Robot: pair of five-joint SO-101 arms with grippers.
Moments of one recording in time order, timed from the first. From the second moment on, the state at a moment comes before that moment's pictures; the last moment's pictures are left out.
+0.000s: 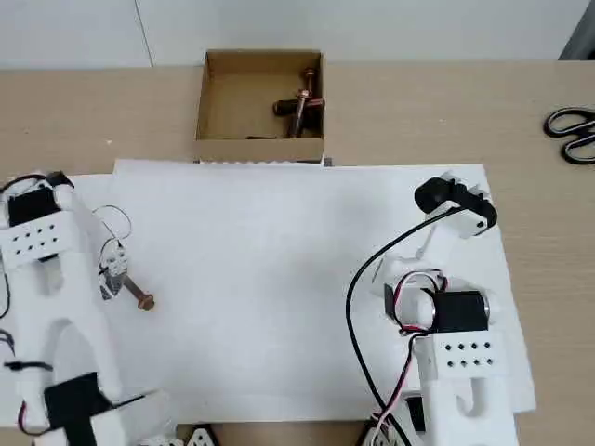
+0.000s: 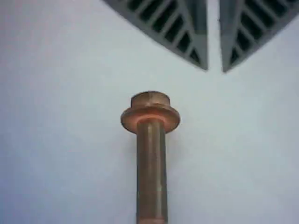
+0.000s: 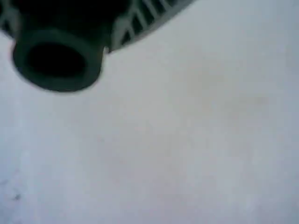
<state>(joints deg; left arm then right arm) -24.7 -8.7 18.9 97.1 27.1 -7.0 -54.0 52.1 72.5 -27.8</state>
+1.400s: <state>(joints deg) -24.3 -3.1 40.1 66.7 27.0 -7.0 -54.0 52.1 72.5 -27.8</state>
